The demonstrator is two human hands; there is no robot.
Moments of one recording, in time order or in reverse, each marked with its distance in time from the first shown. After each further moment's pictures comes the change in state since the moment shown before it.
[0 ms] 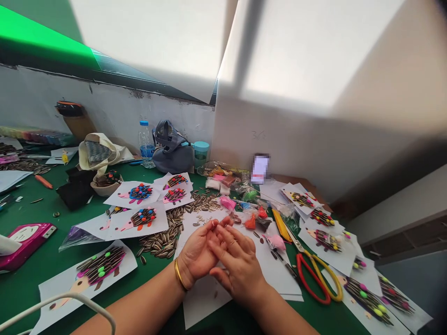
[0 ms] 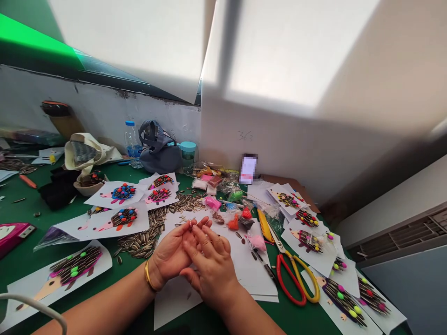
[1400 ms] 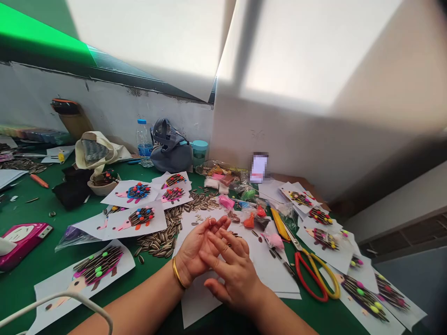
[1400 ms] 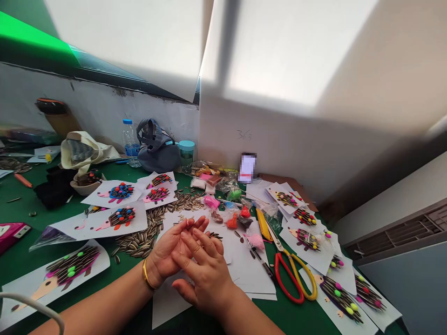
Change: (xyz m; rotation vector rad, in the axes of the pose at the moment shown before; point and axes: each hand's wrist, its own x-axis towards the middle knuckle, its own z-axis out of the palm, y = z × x) left_hand -0.001 0.001 0.003 -0.118 0.032 -0.090; right_hand 0.002 -0.006 0.003 -0.066 0.028 -0.104
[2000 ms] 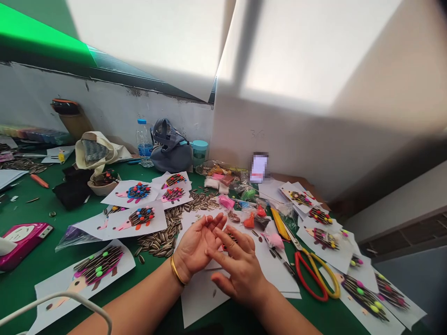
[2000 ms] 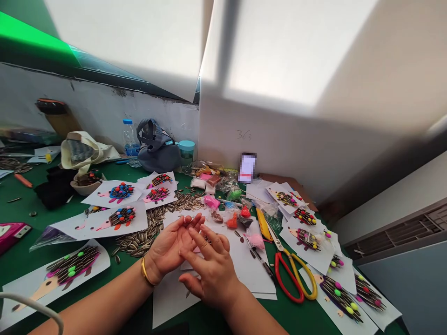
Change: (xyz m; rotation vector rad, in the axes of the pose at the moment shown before) left_hand 0.001 0.004 0.000 -0.014 0.007 0.146; right_hand -0.002 0.008 -0.002 -0.004 0.030 0.031
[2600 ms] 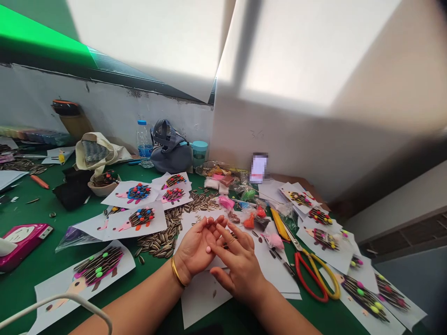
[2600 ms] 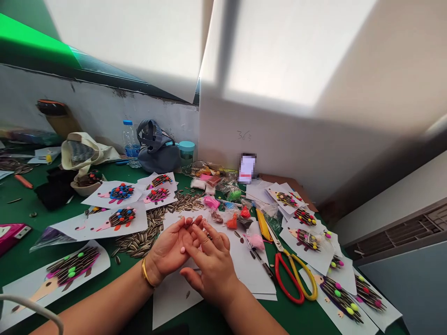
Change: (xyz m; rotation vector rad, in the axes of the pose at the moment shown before) left_hand 0.000 0.000 -0.002 0.018 0.005 0.008; right_hand 0.002 -0.002 0.002 0.028 -0.005 0.063
